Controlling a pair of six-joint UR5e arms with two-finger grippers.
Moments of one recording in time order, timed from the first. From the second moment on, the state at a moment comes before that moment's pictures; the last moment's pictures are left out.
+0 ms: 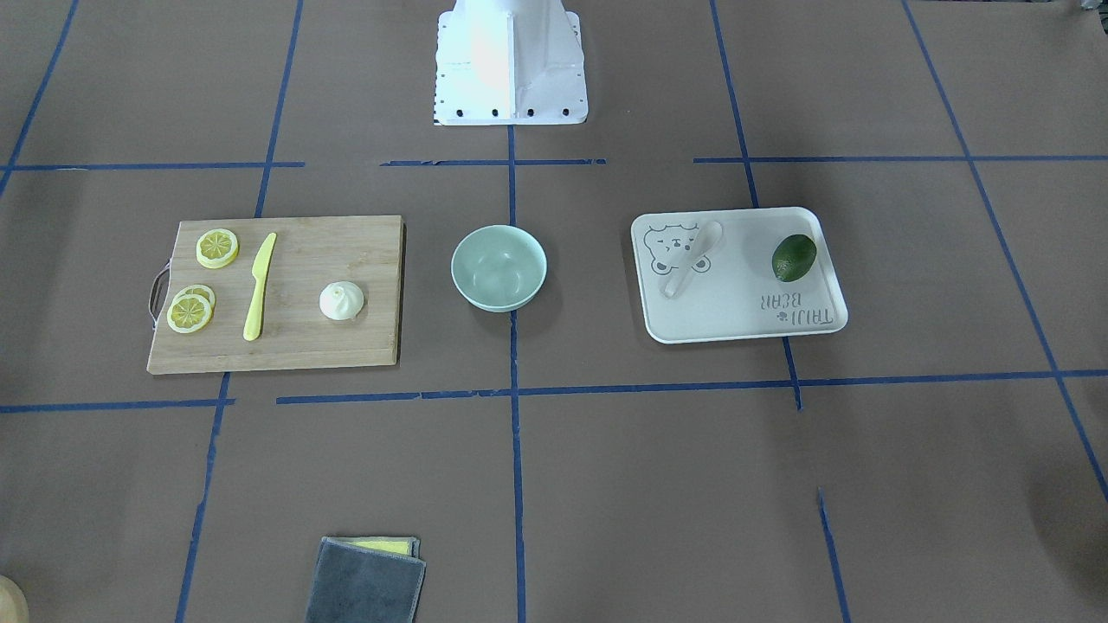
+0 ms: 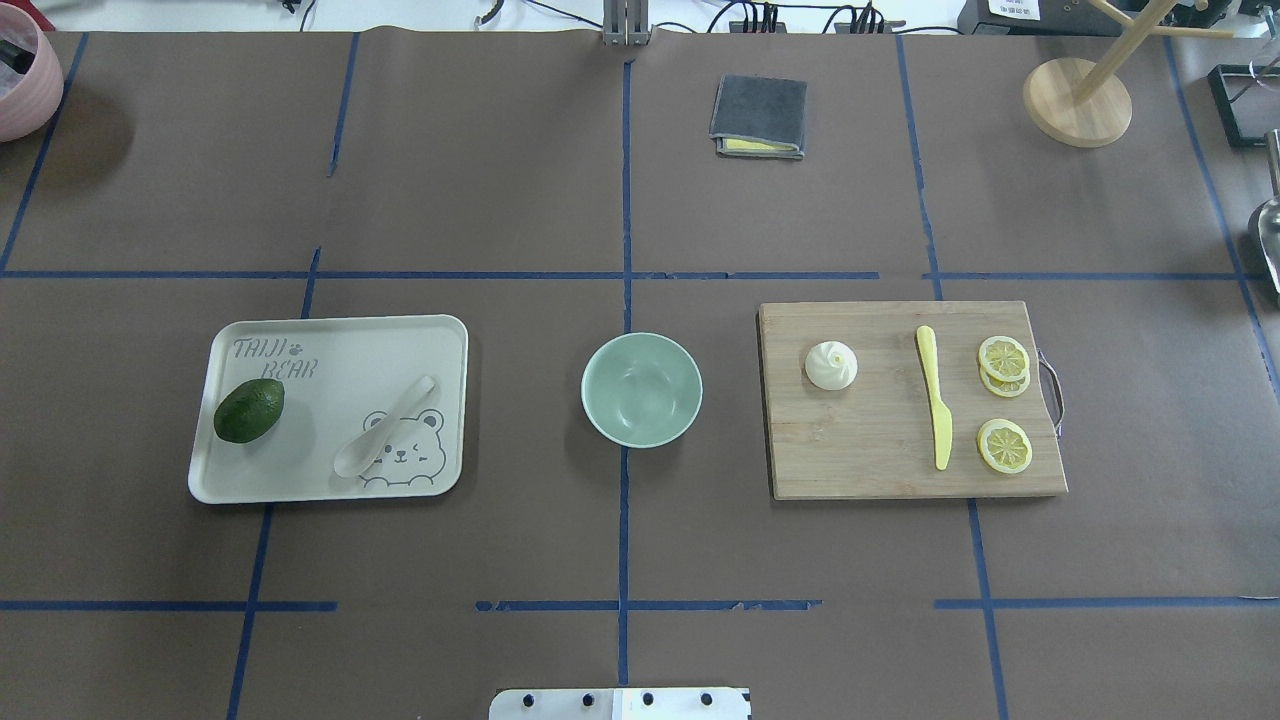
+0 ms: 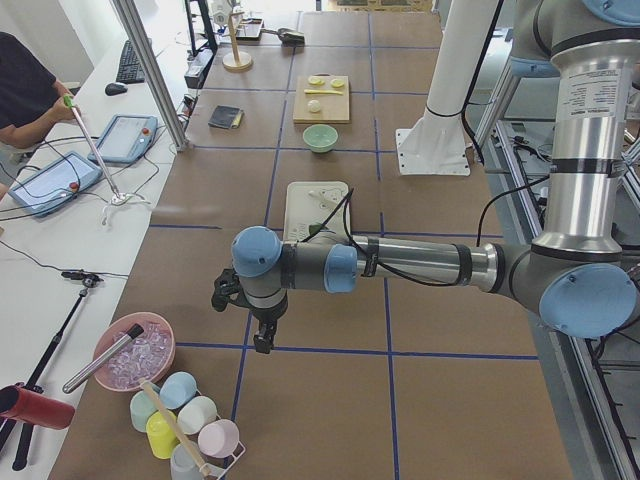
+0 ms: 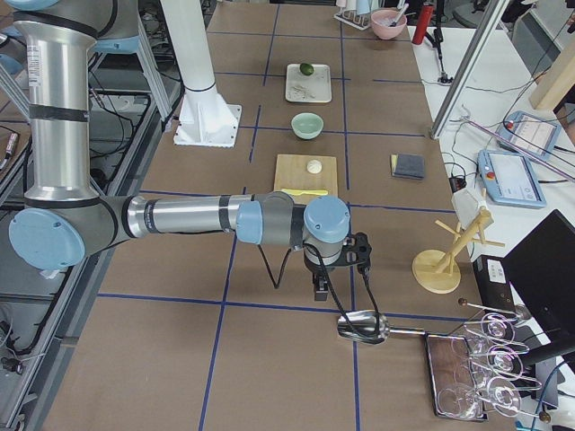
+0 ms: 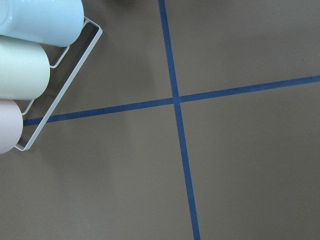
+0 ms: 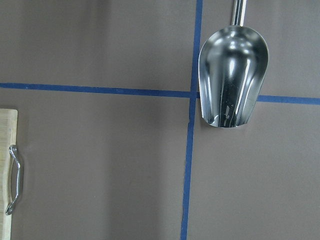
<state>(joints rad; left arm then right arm) -1.58 -1.57 -1.64 -1.54 -2.35 0.13 1.62 -1.62 1.73 -1.69 2.44 -0.09</state>
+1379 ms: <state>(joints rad) -1.47 -1.62 -1.96 -1.55 -2.36 -0.09 1.62 -1.59 1.78 -1.69 2.44 0.03</state>
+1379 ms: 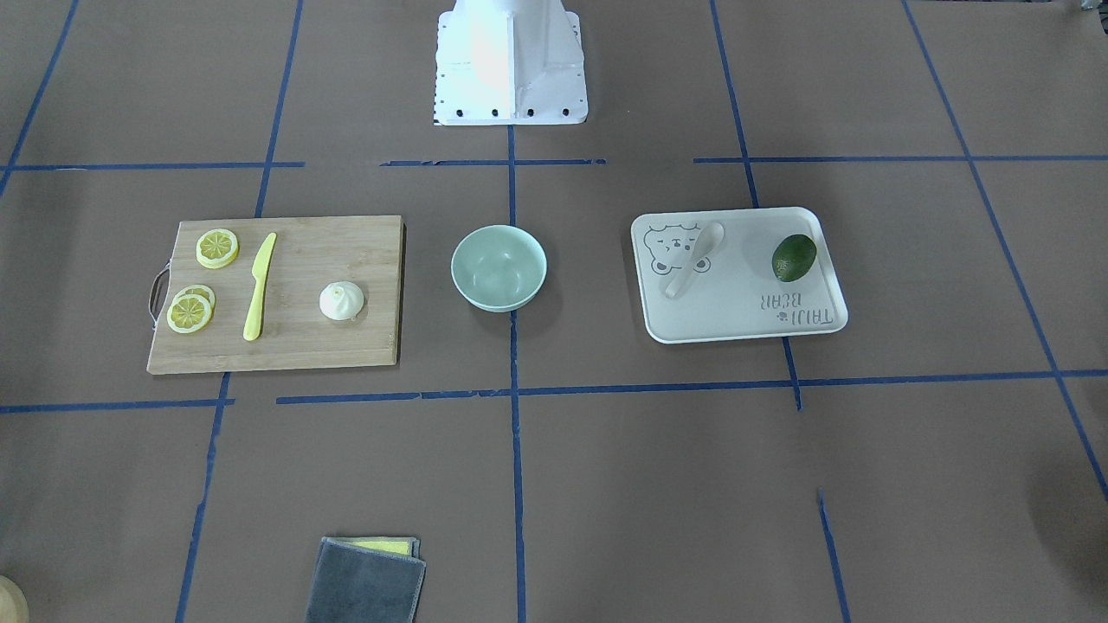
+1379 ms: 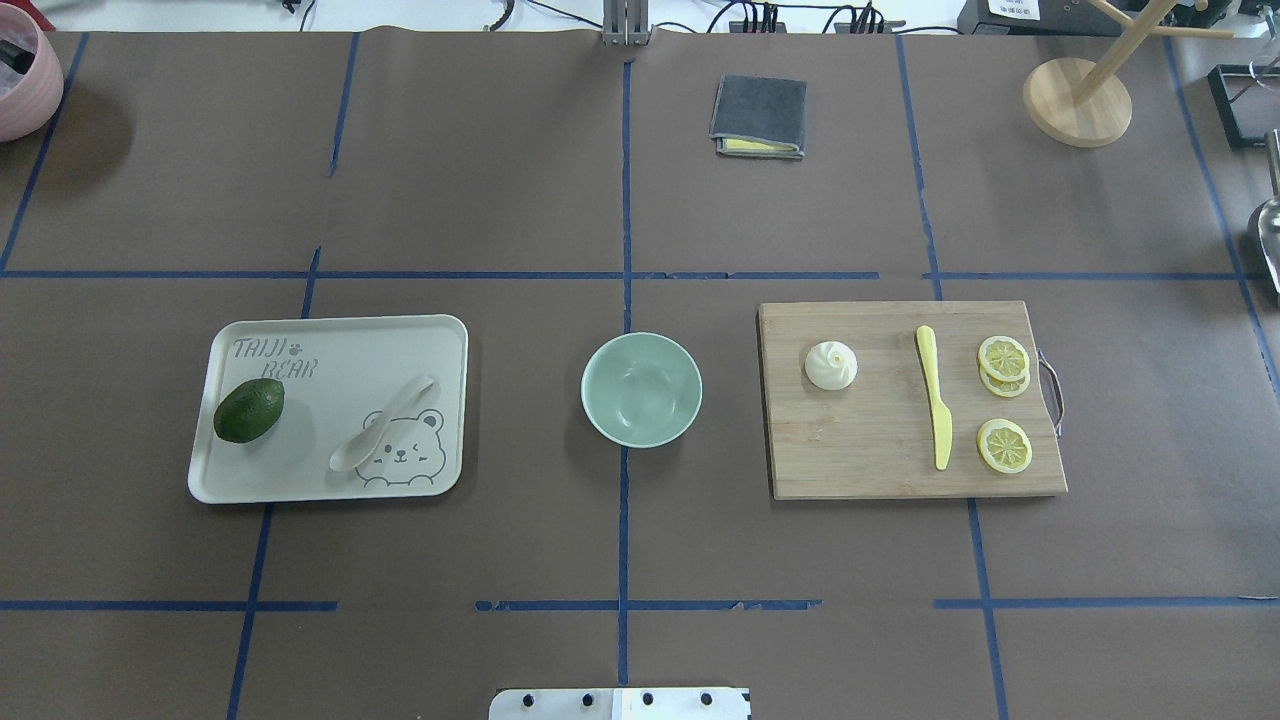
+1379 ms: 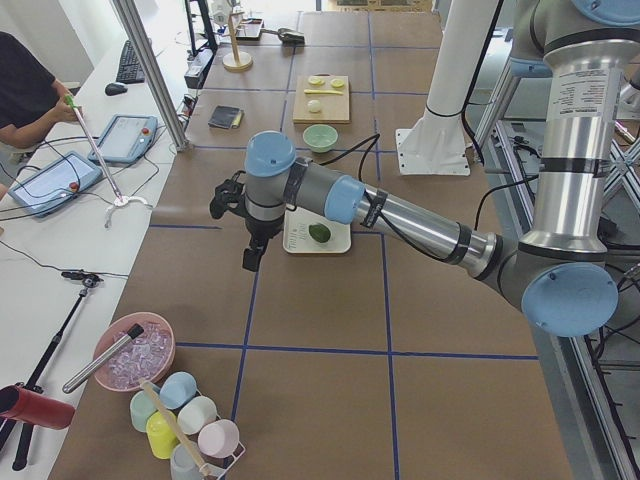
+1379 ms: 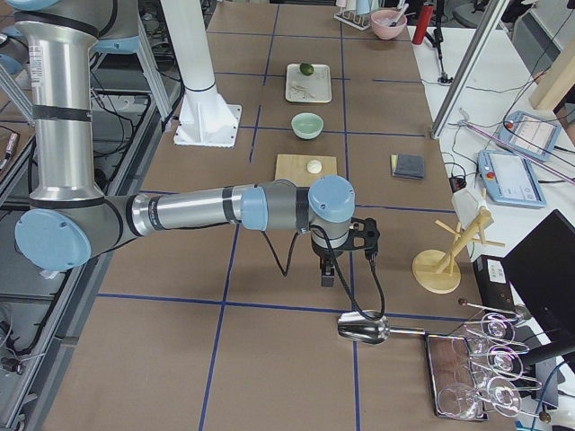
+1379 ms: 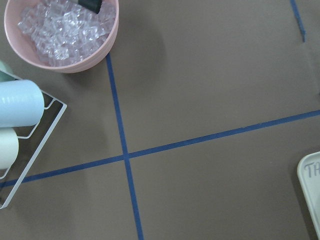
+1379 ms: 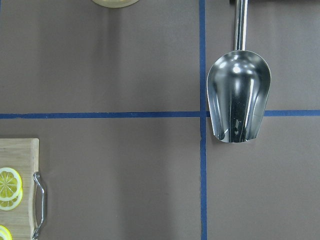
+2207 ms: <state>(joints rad) -0.98 -1.77 -2.09 -1.65 -2.18 -0.82 1.62 -1.56 1.84 -1.69 2.44 0.07</state>
